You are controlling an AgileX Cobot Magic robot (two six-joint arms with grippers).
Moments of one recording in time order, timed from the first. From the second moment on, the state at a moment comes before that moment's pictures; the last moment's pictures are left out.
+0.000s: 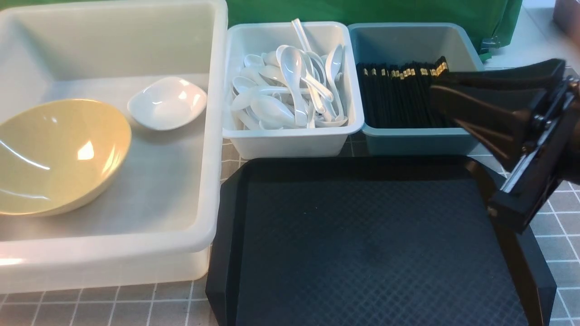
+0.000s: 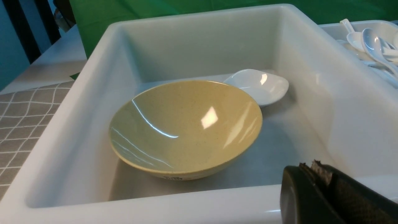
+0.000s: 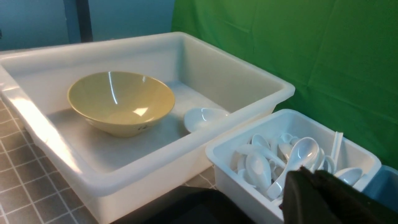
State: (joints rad) right arm 0.68 0.90 -0.80 0.42 0.16 -0.59; left arm 0.05 0.01 -0.38 -0.01 0.66 0.07
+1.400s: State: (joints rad) right arm -0.01 0.11 0.03 0.00 -0.06 0.03; left arm 0.05 0.01 -0.38 -0.02 0.66 0.07
